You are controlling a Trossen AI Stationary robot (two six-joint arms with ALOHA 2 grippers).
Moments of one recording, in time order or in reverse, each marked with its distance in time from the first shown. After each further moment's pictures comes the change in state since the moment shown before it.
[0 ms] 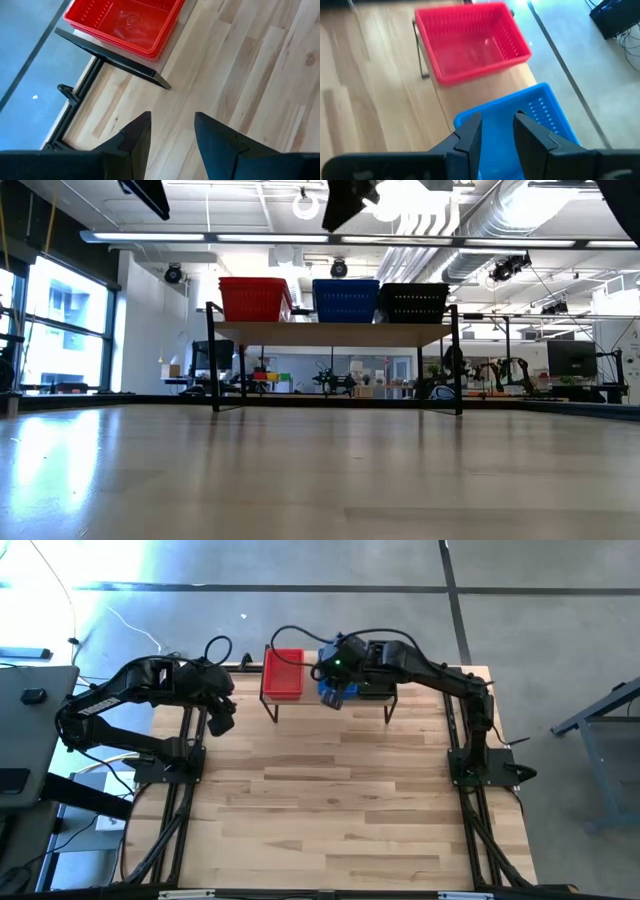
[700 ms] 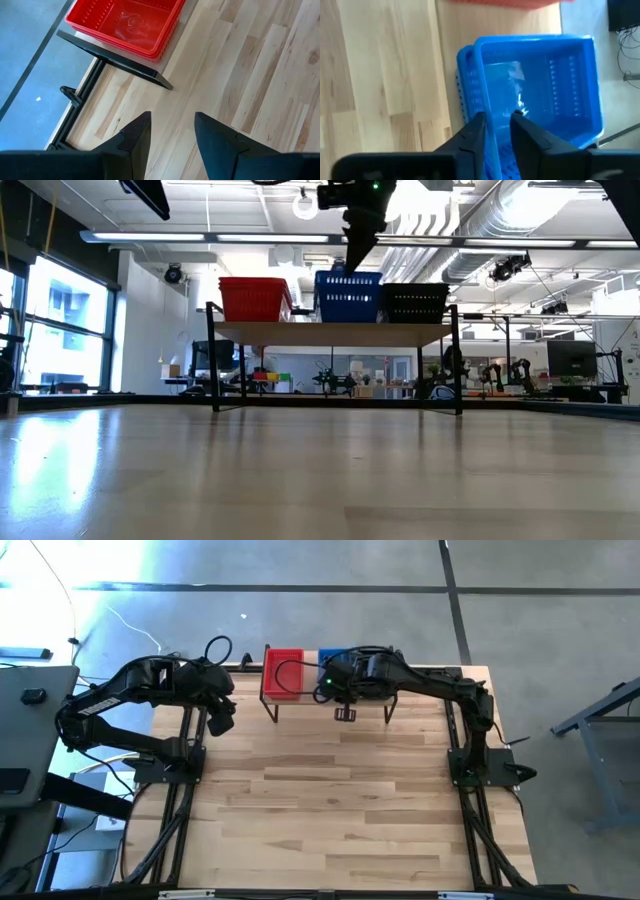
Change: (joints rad) left arm 0.000 0.000 0.000 0.000 -0.006 0.015; right arm 0.000 0.002 -0.197 -0.068 0.050 -0.197
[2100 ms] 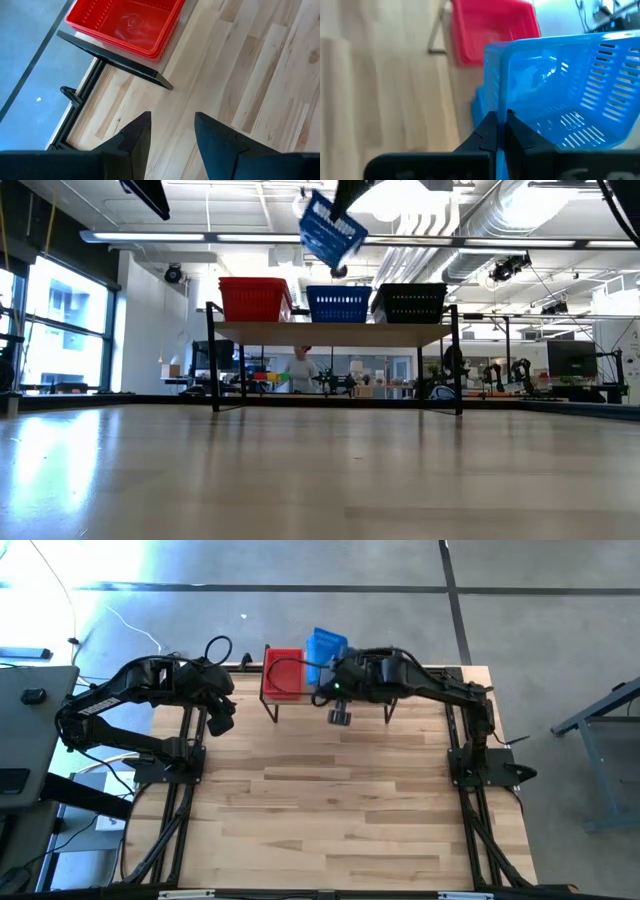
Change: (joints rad) left arm 0.000 0.000 0.000 0.000 0.000 0.004; right arm 0.127 0.000 0.238 -0.034 0.052 0.062
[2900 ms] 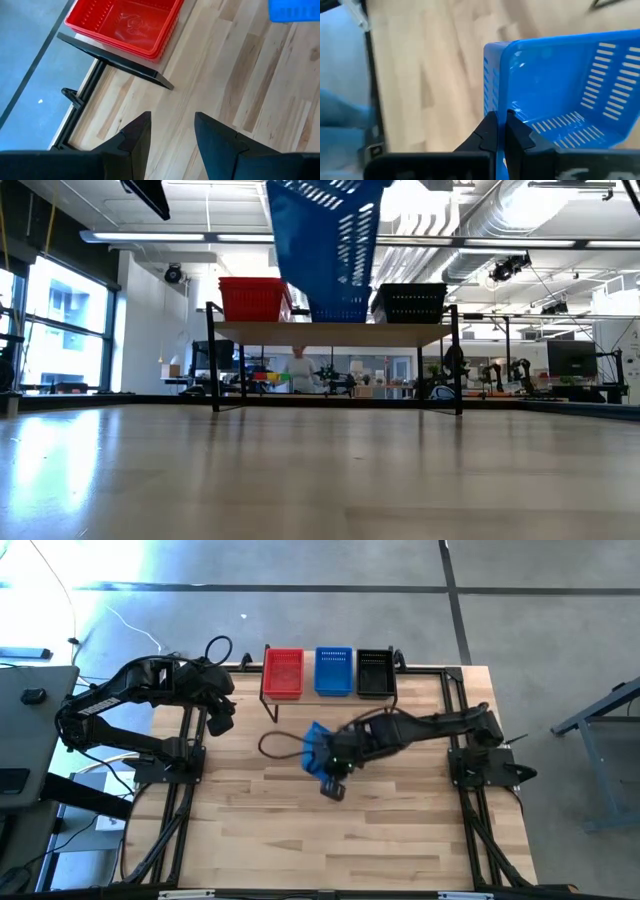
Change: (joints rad) left arm 0.000 0.000 0.000 0.000 -0.001 0.018; right arm 0.284 -0.018 -0.238 0.117 -0.402 0.674
